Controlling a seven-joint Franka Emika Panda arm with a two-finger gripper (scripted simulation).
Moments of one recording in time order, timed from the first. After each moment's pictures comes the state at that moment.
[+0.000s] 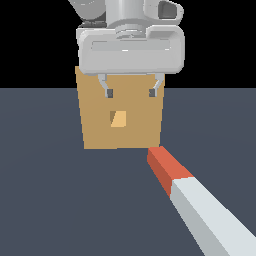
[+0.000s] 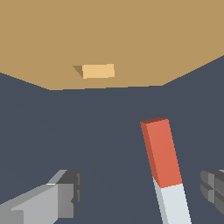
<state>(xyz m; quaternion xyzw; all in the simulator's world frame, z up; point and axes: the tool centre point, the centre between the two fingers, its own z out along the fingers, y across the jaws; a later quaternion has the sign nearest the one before) 0.007 -0.016 0.184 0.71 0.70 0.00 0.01</state>
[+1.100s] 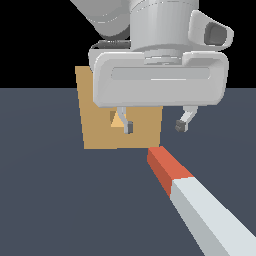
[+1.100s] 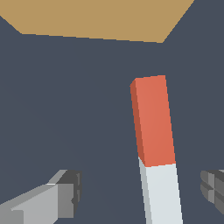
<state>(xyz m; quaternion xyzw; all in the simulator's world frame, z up) 0.048 -0.087 0.131 0.68 0.74 0.00 0.00</state>
